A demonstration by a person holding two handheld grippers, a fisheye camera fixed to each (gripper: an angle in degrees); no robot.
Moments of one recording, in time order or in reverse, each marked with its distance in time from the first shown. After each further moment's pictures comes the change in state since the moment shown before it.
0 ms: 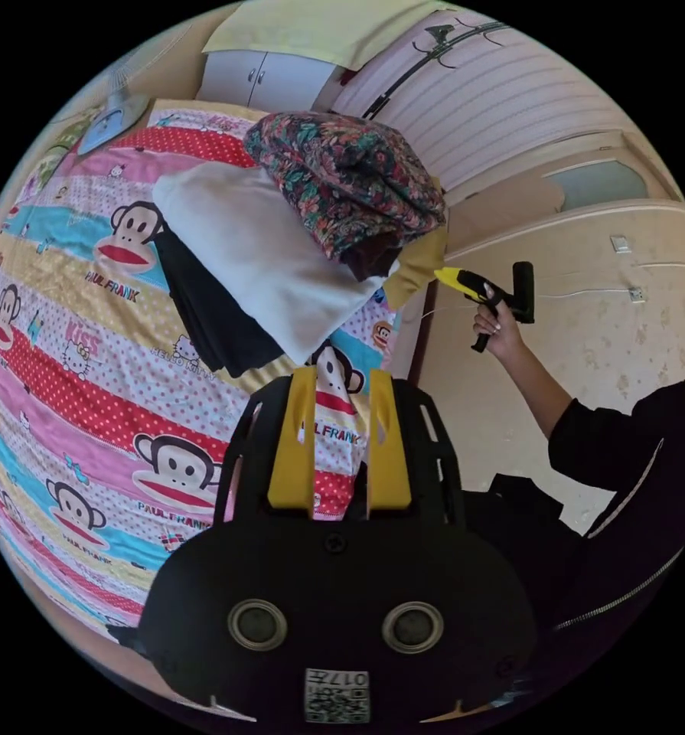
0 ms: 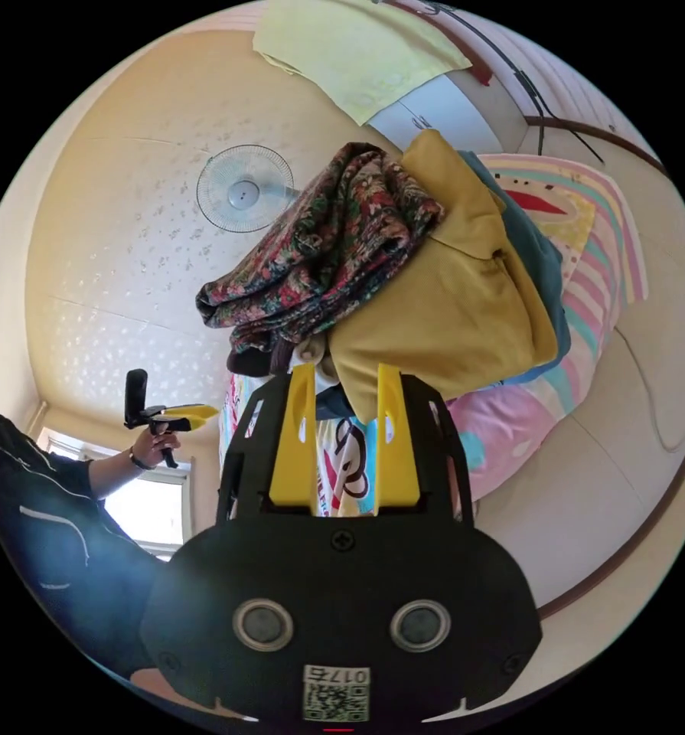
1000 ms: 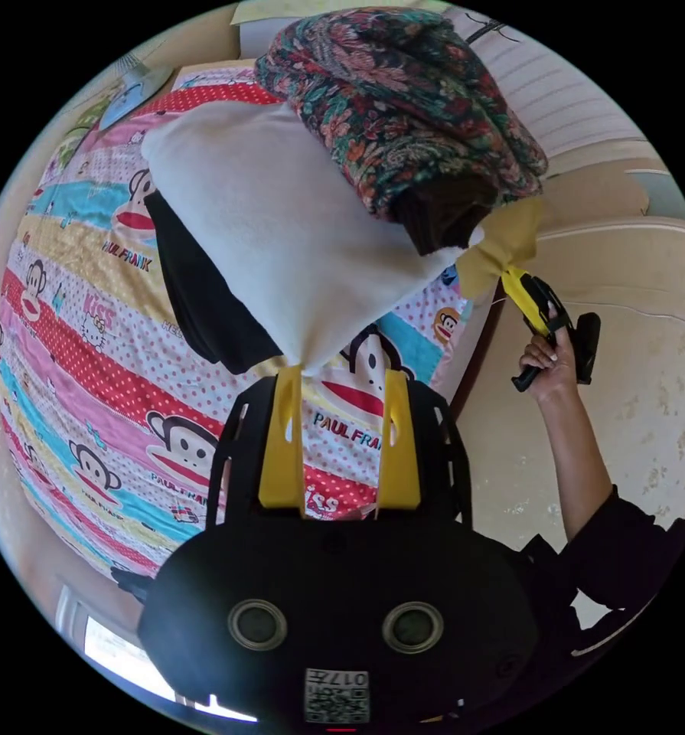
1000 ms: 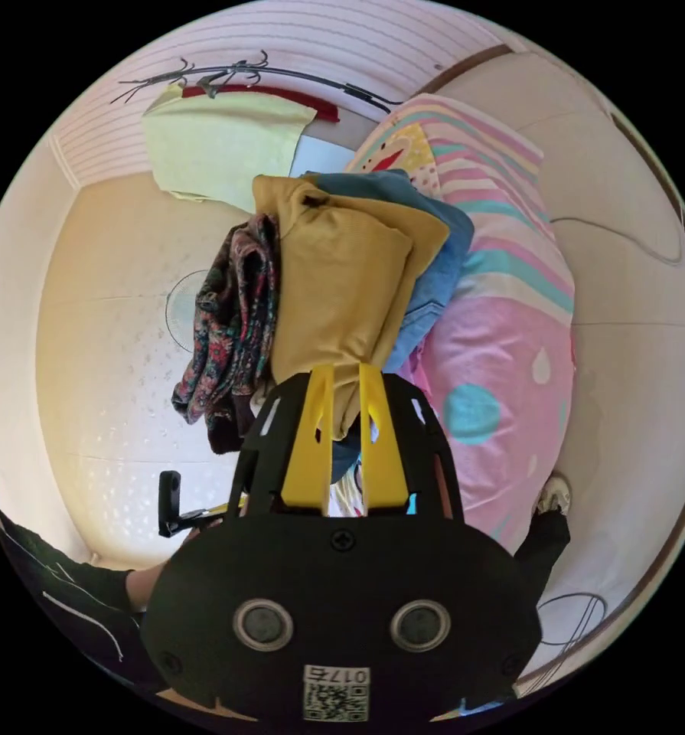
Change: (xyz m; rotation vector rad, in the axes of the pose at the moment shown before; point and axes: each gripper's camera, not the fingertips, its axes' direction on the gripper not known) left arm 0.104 -0.080 0.028 -0.135 -0.260 -0.119; right arm 0.041 -0.038 -0.023 0.363 -0.129 0.431
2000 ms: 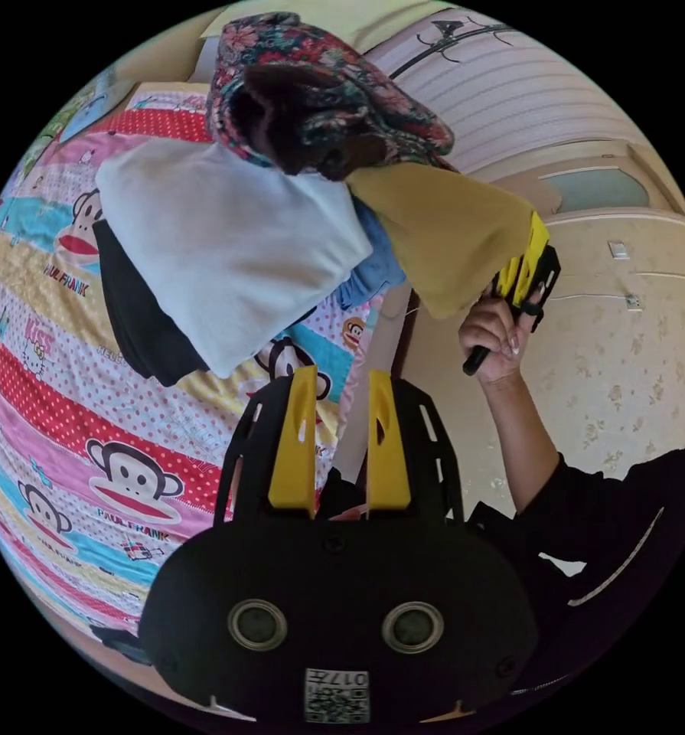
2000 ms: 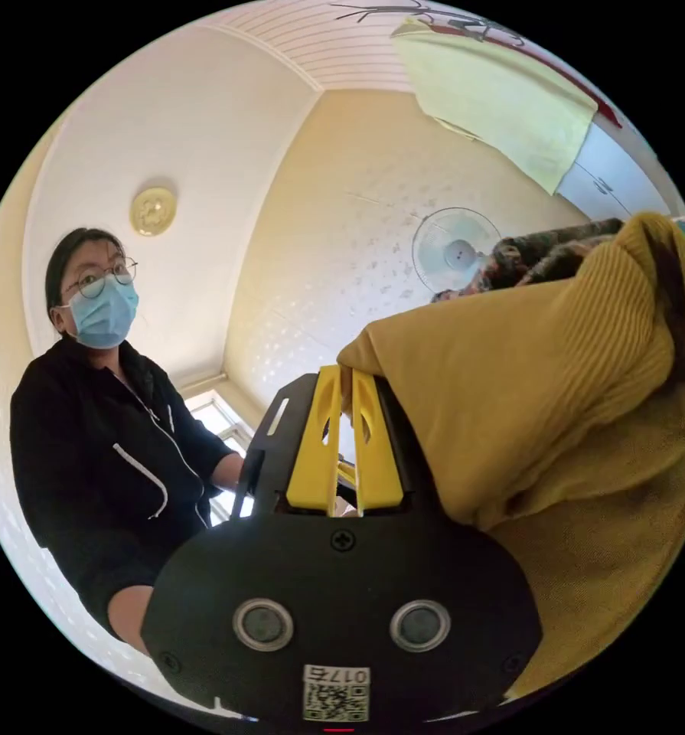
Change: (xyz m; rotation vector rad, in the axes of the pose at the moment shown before) left arm -0.086 0.070 0.073 0.131 0.320 0.122; right arm -0.088 0.068 -0.021 -0.244 -0.775 -0.620
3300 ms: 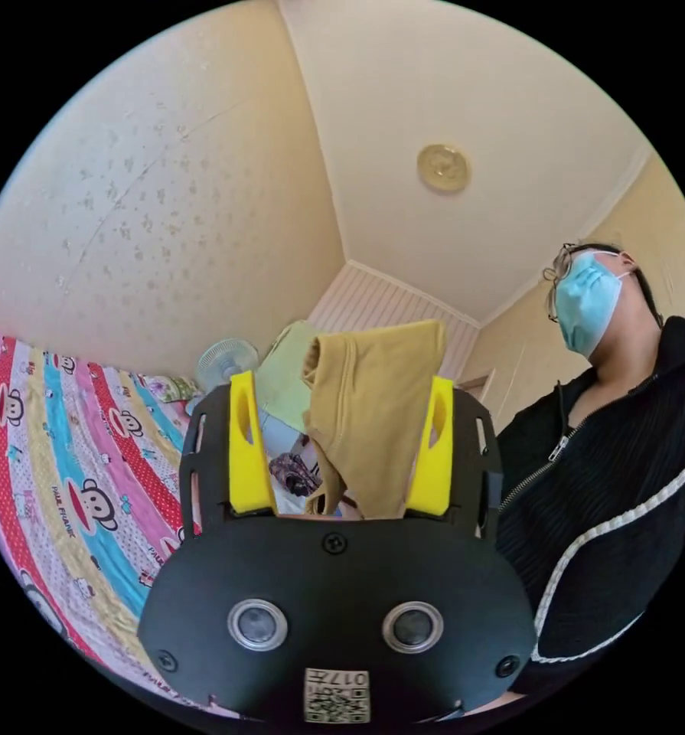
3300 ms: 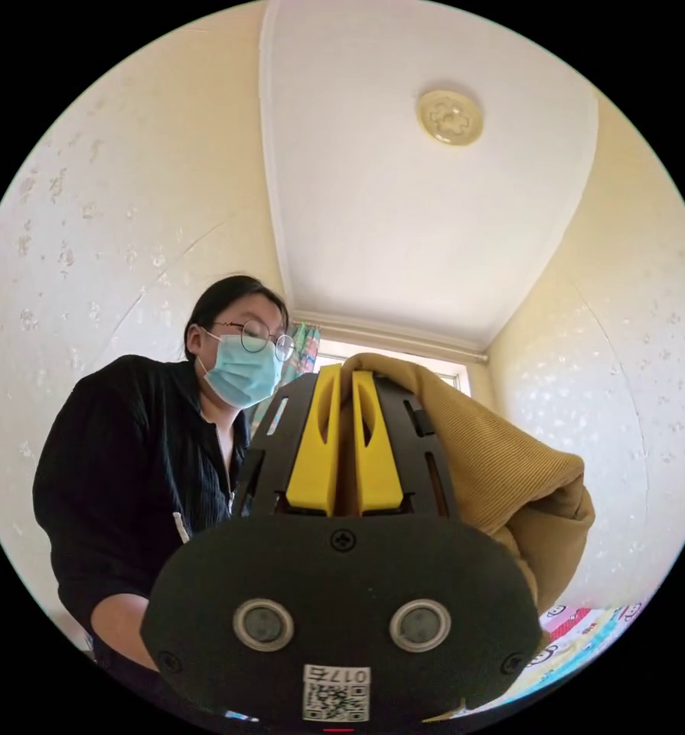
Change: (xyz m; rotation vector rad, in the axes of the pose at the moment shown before) left arm -0.278 0.965 -0.080 1.557 0.135 0.160; right arm -0.345 0.279 0.434 -0.136 -1.034 -0.615
